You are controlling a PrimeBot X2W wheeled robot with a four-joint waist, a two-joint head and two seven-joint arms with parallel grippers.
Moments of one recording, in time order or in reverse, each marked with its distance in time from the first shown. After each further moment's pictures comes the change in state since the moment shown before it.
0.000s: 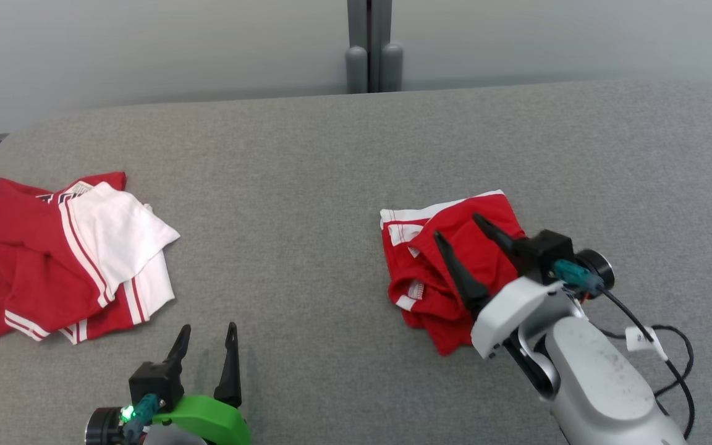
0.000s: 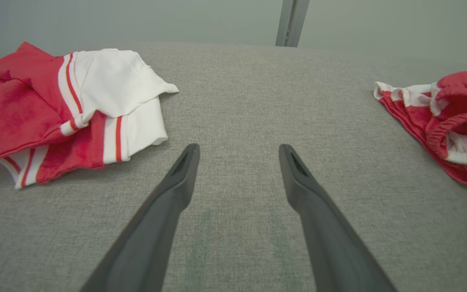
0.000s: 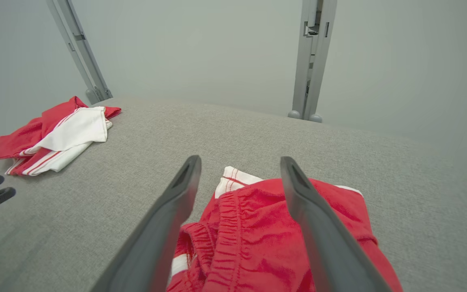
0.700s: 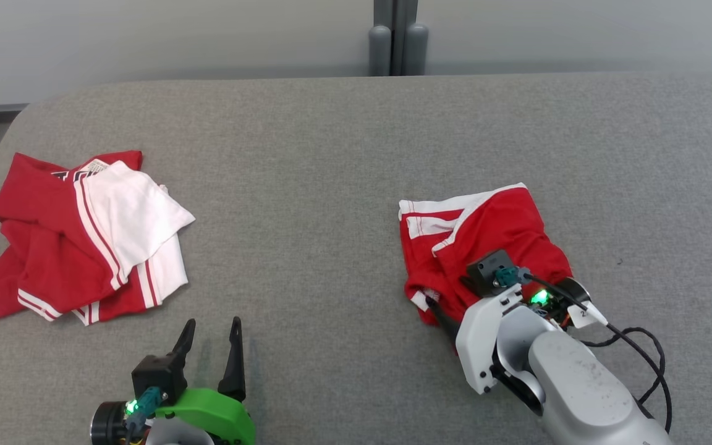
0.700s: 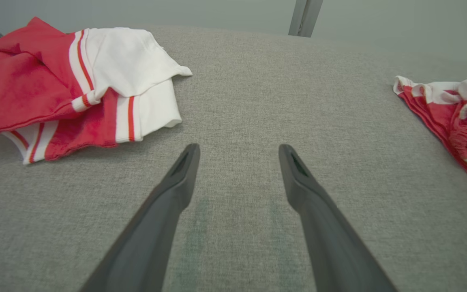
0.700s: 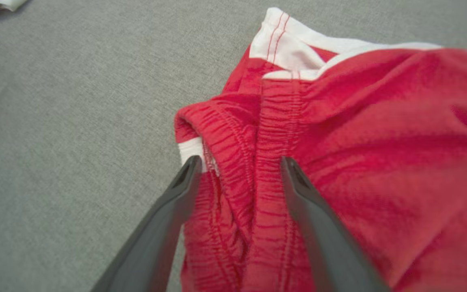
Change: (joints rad) left arm -0.030 0.000 -0.024 0.022 -0.038 0.004 0.000; right arm -0.072 0.000 0.110 0.165 -0.030 0.000 0.346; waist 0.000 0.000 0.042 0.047
